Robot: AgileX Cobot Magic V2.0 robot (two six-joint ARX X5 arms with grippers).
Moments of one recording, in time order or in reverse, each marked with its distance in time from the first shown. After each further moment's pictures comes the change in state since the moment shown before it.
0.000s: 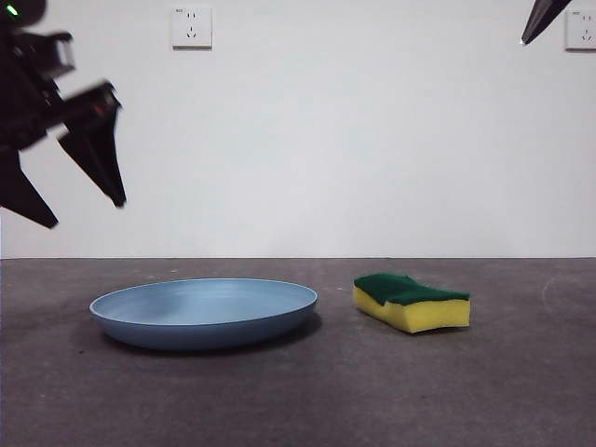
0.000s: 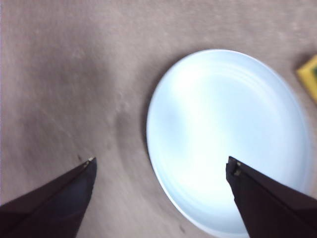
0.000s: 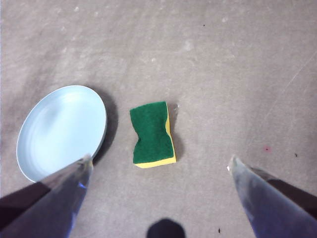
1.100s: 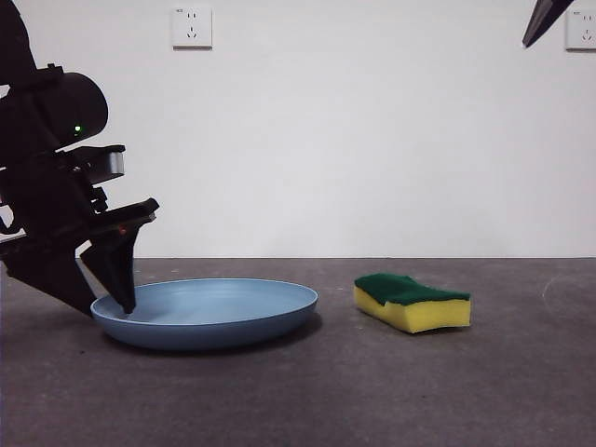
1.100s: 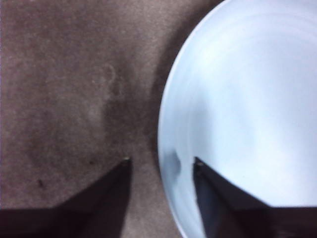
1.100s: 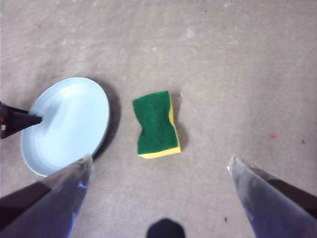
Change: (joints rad) left arm -0.060 0.287 0.002 0.135 -0.042 -0.001; right arm 0.020 0.000 0.000 -0.028 0.000 0.023
